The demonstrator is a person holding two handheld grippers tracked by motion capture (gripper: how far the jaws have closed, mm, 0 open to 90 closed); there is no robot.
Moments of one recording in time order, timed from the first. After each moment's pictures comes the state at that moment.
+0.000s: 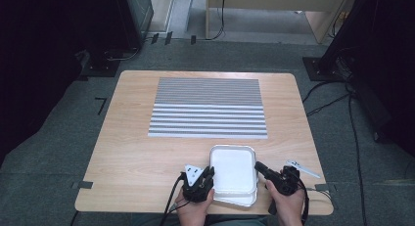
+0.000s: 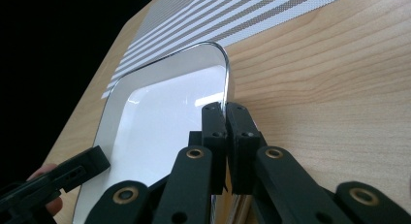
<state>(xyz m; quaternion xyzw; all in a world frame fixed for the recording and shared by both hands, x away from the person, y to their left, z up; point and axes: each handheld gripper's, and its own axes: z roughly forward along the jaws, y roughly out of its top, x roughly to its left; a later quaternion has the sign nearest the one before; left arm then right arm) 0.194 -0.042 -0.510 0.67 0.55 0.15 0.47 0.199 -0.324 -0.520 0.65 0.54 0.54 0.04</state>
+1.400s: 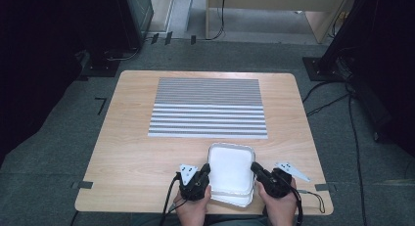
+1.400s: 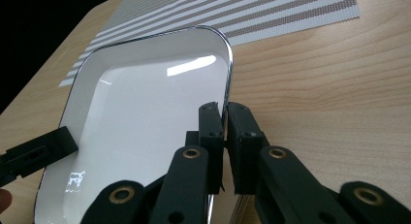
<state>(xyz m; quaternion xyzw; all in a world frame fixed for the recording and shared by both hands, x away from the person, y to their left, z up) 0.197 -0.035 -0.510 0.63 0.58 0.15 0.49 0.189 -0.291 -0.506 0.64 0.58 0.48 0.14</state>
